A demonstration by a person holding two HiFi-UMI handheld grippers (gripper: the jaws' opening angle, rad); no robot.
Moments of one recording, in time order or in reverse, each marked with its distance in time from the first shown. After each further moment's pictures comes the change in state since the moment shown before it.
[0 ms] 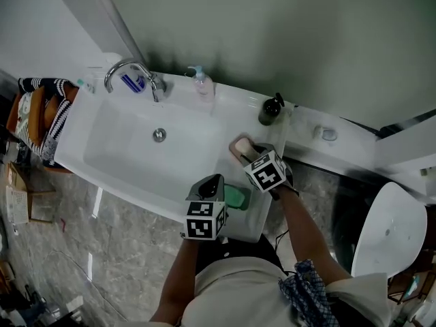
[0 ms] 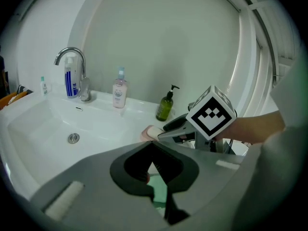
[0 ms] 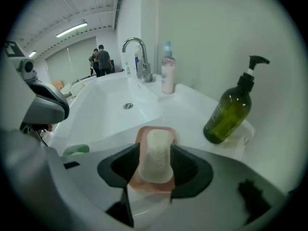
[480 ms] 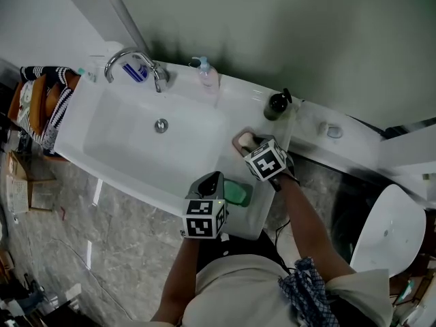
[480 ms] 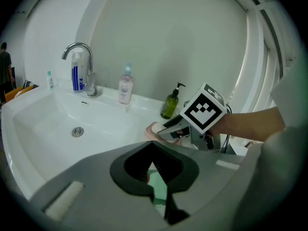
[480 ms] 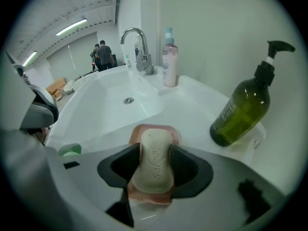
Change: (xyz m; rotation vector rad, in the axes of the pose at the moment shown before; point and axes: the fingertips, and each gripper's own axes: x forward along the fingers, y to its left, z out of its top) left arm 0.000 0.008 -0.010 -0.053 0.014 0.045; right arm 0.023 -0.006 0.000 -0.019 0.070 0.049
